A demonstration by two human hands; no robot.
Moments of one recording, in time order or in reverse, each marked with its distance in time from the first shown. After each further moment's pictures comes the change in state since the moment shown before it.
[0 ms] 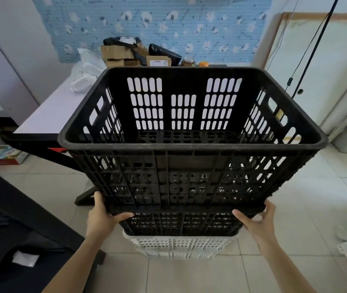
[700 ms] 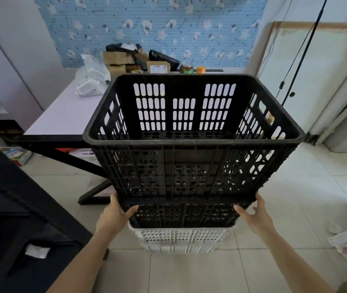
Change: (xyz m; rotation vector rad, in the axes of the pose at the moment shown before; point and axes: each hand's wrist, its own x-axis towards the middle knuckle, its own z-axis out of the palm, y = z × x) left_hand -0.017 -0.003 -0.009 0.257 -0.163 -0.022; right_hand -0.028 -0.036 -0.008 -0.511 -0.061 0.076
